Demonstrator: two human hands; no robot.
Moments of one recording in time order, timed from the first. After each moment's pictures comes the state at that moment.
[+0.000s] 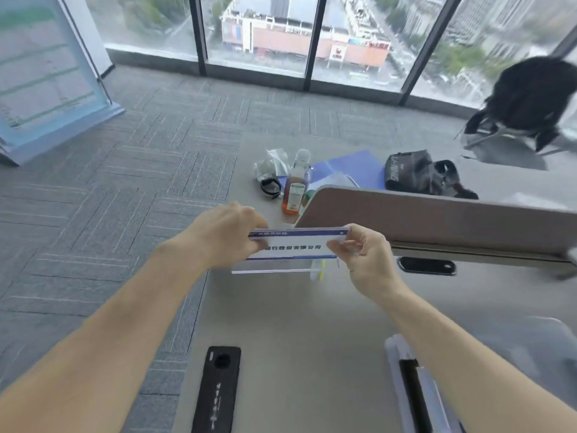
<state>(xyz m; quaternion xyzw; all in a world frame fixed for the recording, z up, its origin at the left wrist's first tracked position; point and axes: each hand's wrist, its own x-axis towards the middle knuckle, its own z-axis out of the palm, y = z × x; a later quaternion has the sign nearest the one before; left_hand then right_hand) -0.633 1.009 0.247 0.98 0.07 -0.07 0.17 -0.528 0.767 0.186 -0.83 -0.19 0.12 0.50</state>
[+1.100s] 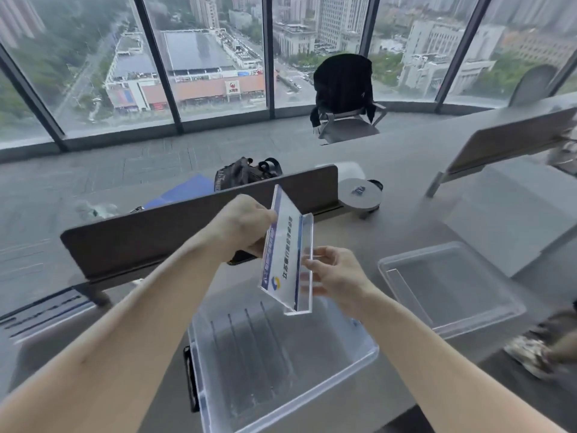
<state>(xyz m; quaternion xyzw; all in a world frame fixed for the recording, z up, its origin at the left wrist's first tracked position) -0.497 0.478 0.355 0.84 0.12 -0.14 0.51 -0.525 0.296 0.273 -0.69 0.11 0.18 0.69</state>
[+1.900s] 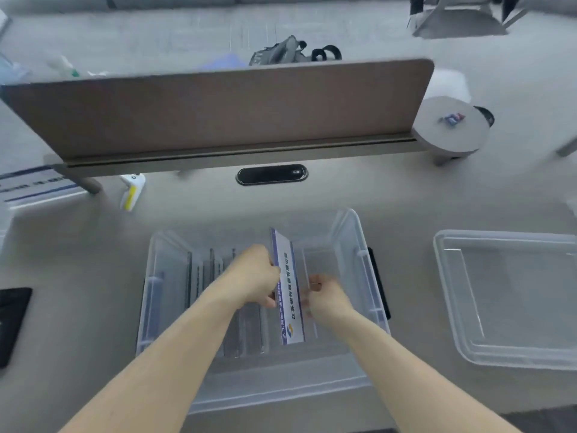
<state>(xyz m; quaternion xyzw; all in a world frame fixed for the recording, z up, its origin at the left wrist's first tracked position) -0.494 0.435 0.102 0.79 0.30 -0.31 0.44 -0.477 0.277 0.020 -0.81 0.10 0.41 0.41</state>
